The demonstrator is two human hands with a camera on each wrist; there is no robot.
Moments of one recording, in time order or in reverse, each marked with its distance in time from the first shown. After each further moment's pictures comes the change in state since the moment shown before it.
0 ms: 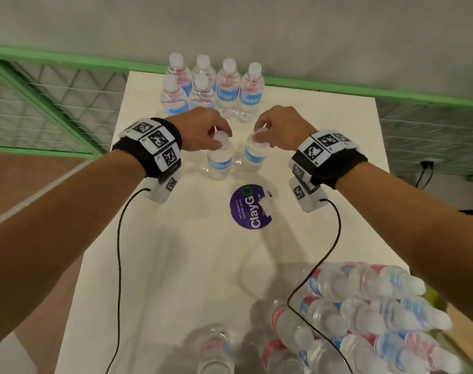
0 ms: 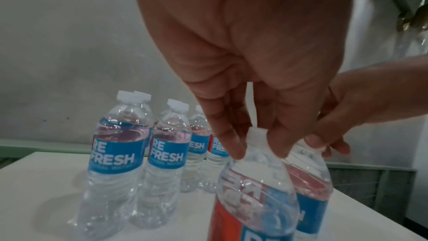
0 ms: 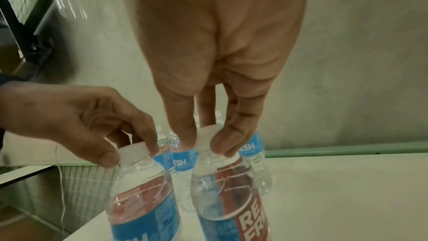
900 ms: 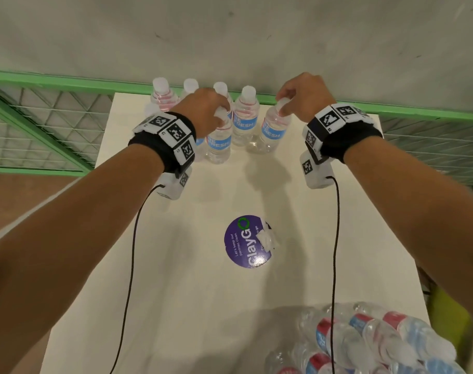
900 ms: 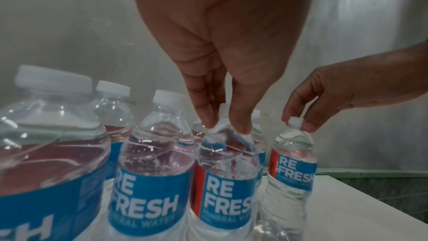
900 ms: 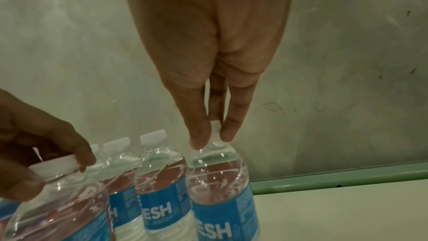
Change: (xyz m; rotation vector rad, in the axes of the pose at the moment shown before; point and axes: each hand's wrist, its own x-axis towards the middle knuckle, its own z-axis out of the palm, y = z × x) left_hand 0.098 -0.013 -0.031 0.072 0.253 -0.096; right_hand 0.099 0.048 -0.065 -0.021 0.258 0.082
